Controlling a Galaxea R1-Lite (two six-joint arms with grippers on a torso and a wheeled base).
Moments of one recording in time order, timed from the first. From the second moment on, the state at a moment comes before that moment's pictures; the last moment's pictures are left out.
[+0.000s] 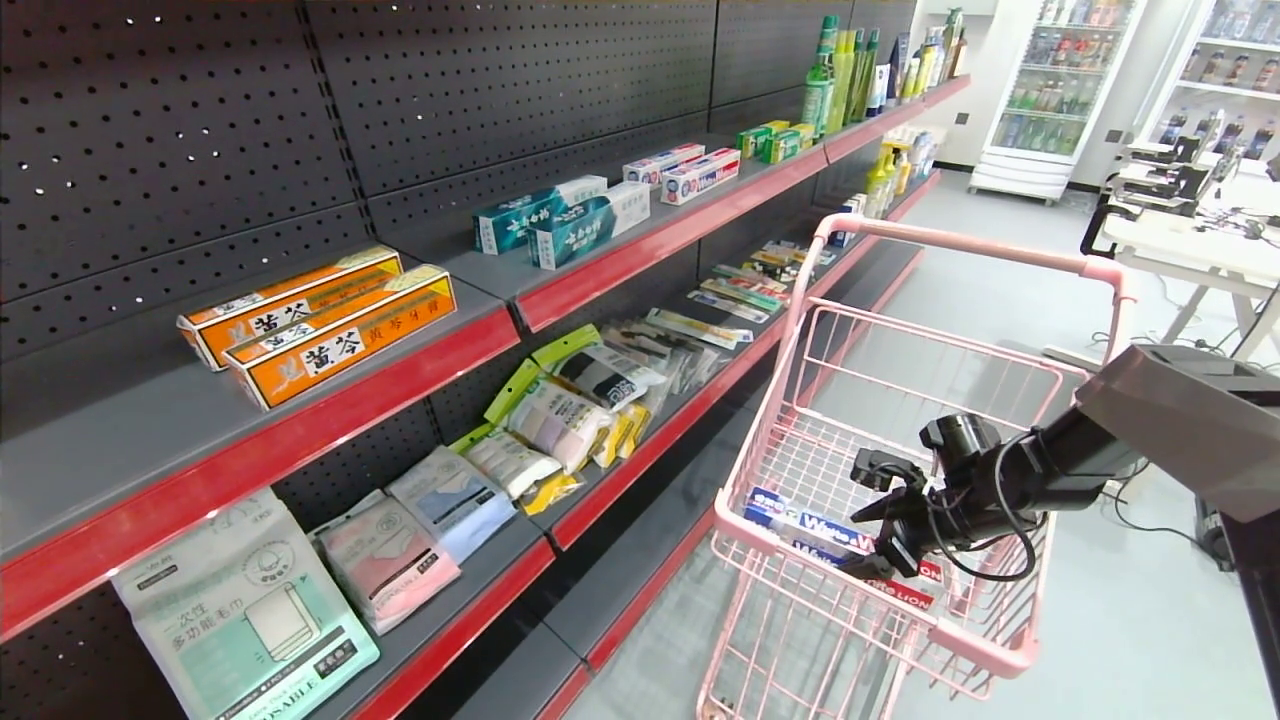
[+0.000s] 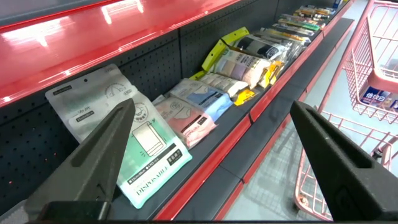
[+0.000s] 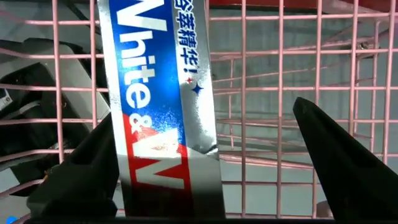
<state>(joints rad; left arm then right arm) 0.00 0.00 0.00 0.00 -0.02 0.00 -0.02 2.48 -1.23 -0.07 0.57 -0.86</state>
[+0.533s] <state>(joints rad) 0.00 0.00 0.00 0.00 -0.02 0.00 -0.01 2.48 -1.23 -0.09 0.55 -0.86</state>
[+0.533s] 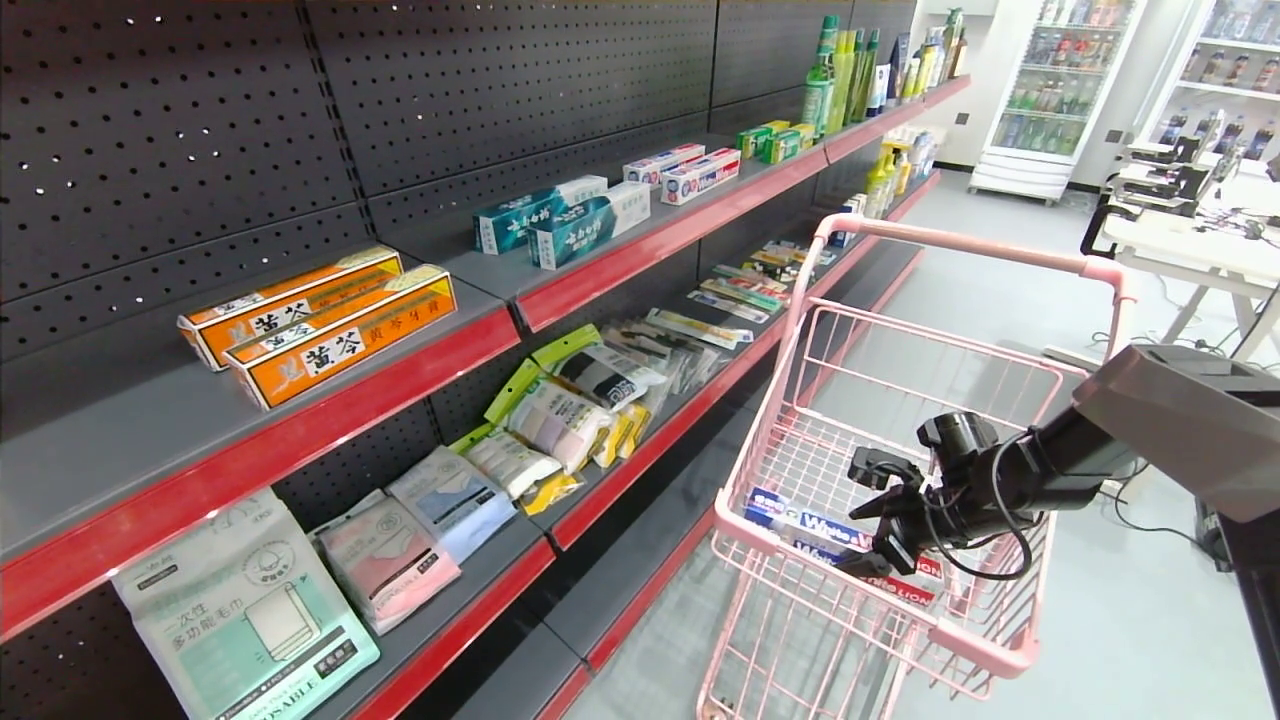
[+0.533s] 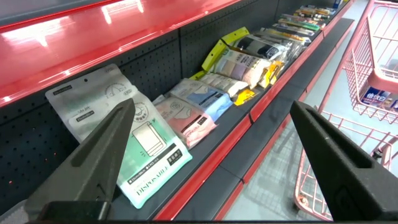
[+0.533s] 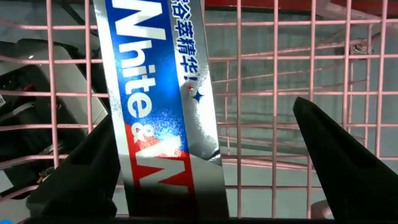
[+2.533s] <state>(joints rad) 0.00 0.00 0.00 0.00 -0.02 0.00 -0.02 2.30 -1.15 -0.20 0.39 -0.69</state>
